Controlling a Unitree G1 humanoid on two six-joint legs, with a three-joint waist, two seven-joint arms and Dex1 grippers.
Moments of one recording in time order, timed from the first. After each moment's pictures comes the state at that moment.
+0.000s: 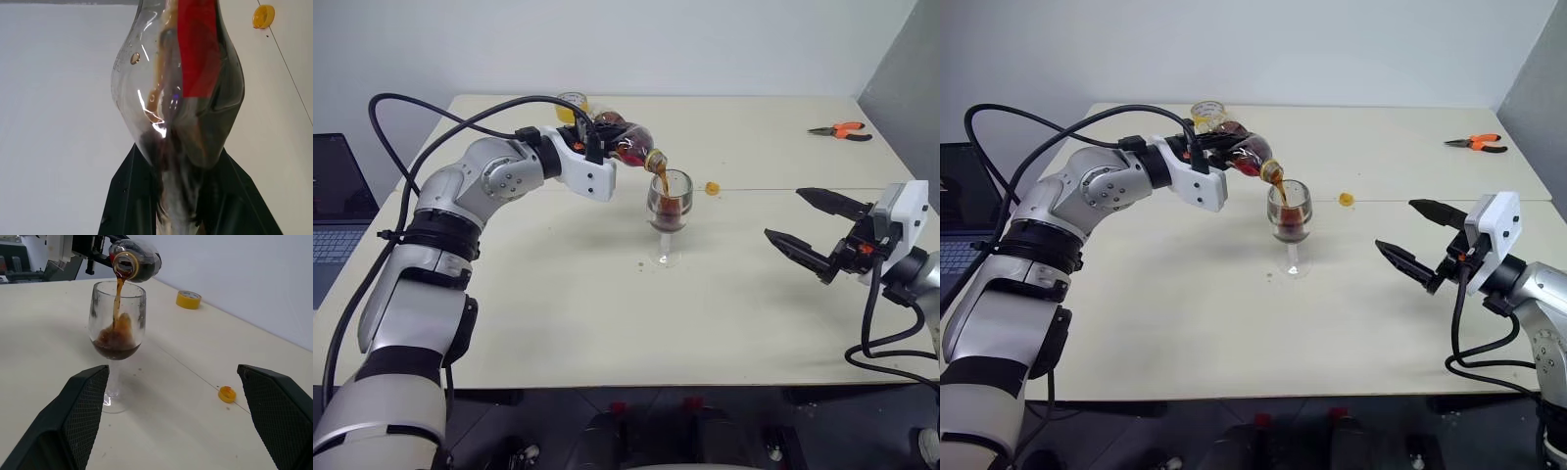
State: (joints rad) left arm -1.16 0.68 -0.35 0.80 0.63 -0.83 -0.36; right arm -0.17 -0.75 -0.34 -0.41 0.60 0.42 0.83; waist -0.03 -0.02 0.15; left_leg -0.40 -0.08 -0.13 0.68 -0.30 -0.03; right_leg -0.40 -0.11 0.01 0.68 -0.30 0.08
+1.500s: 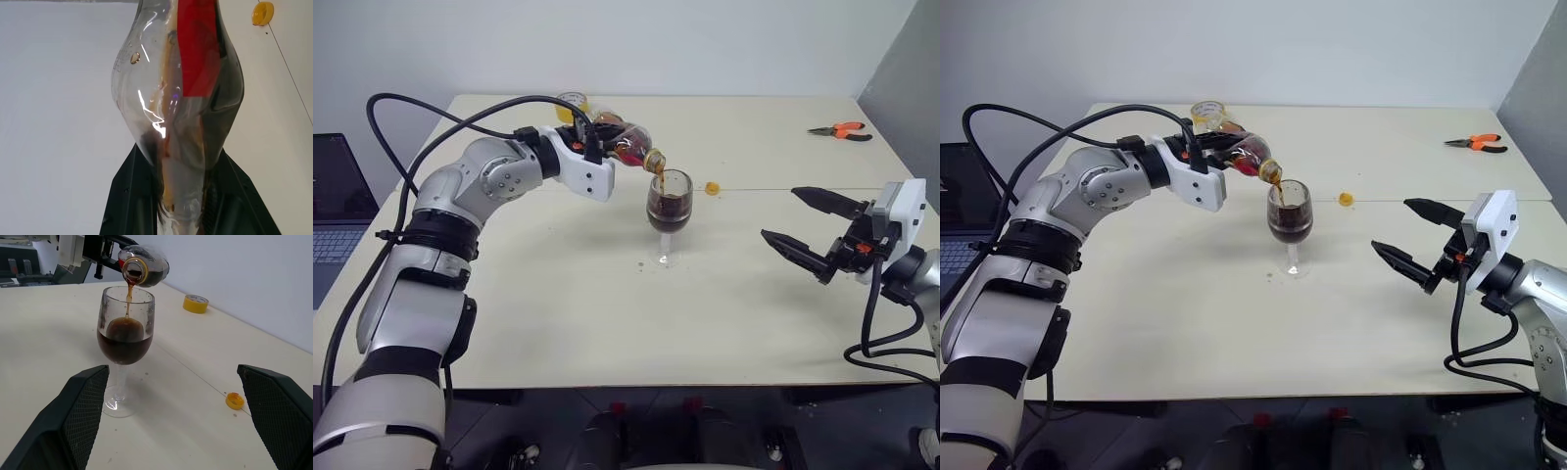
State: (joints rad) left arm -1.15 0.69 -0.35 0.80 0.63 -0.83 -0.37; right arm -0.18 -0.75 -0.33 -0.41 0.61 0.42 0.85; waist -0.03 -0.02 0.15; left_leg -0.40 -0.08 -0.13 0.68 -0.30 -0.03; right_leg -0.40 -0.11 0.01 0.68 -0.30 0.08
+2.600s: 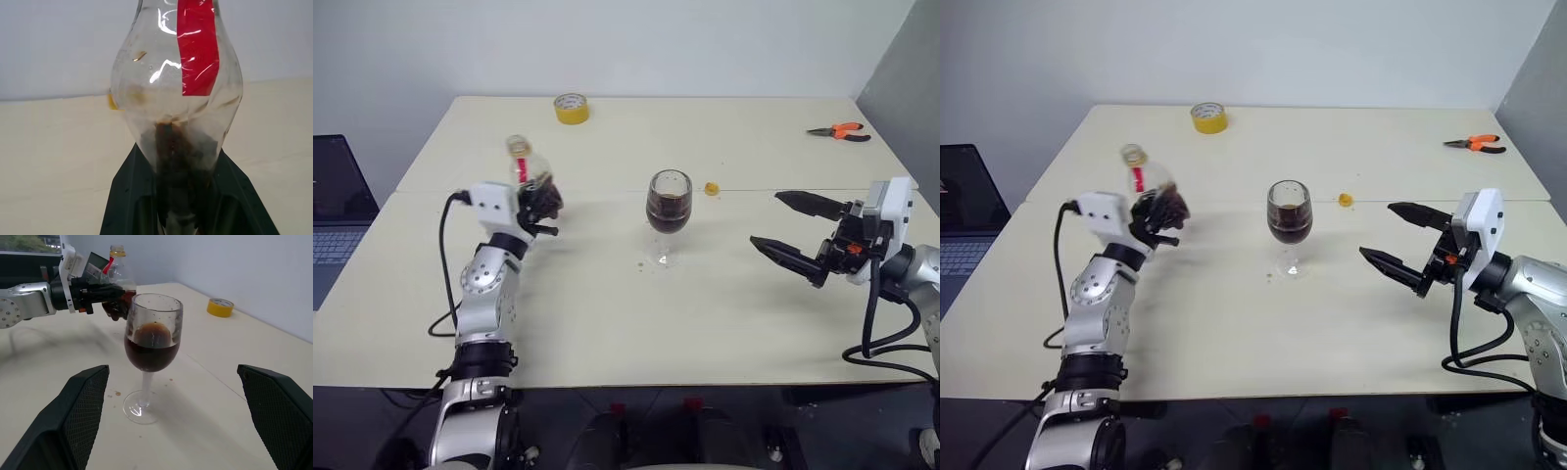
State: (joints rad) left arm -0.44 0.32 0.26 0.30 -0.26 -0.08 -0.30; right arm -0.23 -0.76 -0.28 -0.40 0.66 0.46 0.90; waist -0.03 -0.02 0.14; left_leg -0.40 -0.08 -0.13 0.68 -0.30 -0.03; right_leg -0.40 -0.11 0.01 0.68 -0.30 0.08
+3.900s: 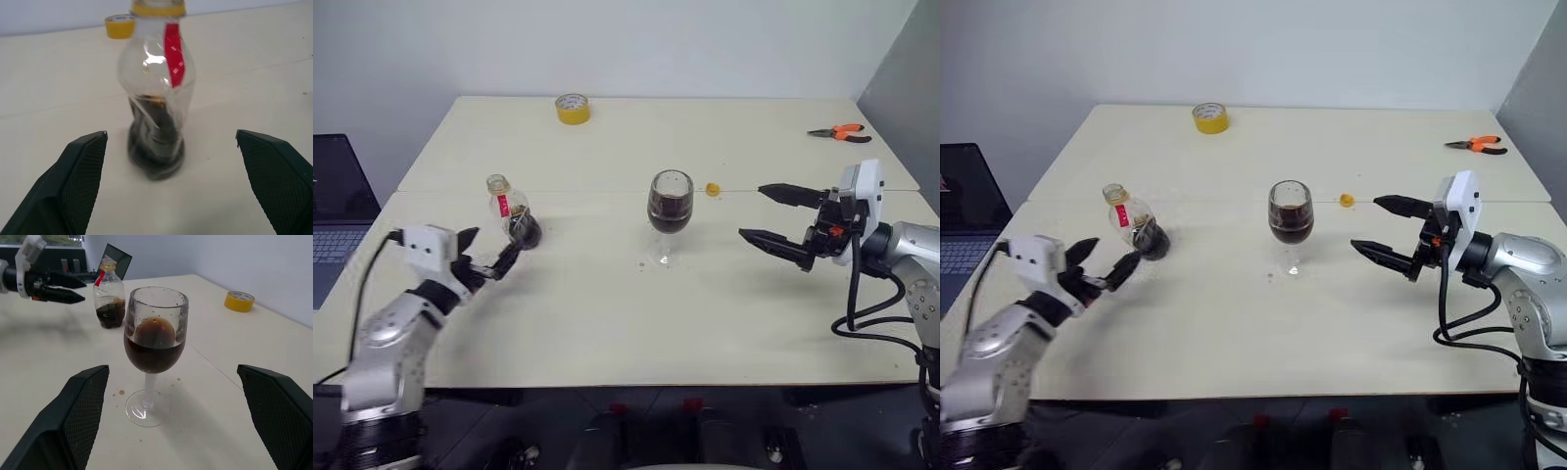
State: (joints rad) left arm -0.07 0.68 0.41 -0.11 -0.51 0.35 -0.56; right arm -0.39 -0.77 -0.17 -0.22 0.61 0.45 0.99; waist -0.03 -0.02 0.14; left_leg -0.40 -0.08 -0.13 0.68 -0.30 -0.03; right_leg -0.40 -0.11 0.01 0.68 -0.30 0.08
